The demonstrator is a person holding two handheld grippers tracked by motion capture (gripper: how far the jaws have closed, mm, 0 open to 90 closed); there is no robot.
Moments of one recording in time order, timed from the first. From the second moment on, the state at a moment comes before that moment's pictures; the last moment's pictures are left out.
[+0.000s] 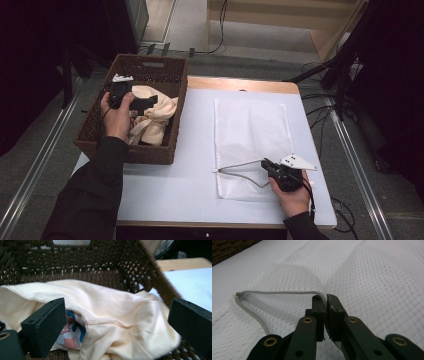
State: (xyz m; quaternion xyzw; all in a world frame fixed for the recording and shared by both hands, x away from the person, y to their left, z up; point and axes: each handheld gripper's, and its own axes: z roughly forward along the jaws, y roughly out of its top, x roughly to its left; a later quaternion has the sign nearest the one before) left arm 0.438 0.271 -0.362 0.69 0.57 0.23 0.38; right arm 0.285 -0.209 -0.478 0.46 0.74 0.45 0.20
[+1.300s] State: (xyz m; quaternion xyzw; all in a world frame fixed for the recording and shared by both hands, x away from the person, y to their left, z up) left arm 0.477 0.247 -0.424 0.75 0.63 0.03 0.22; right arm 0.286 -0.206 -0.480 0.45 0.75 0.45 0.20
